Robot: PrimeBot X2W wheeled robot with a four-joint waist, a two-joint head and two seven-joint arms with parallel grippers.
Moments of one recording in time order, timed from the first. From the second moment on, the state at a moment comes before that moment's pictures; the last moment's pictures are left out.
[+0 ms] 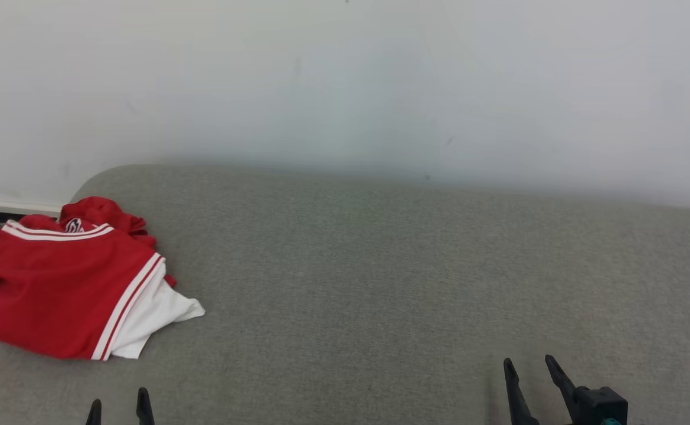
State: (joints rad) left arm 0.10 0.05 0.10 0.23 -0.26 -0.08 -0.26; right arm -0.04 -0.05 -0.01 0.47 0.07 0.13 -0.26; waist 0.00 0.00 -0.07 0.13
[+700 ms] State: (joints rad) left arm 0.17 0.05 0.19 0.14 -0.20 -0.06 -0.26; right arm -0.09 -0.05 0.09 0.50 0.12 0.13 -0.26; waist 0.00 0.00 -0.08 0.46
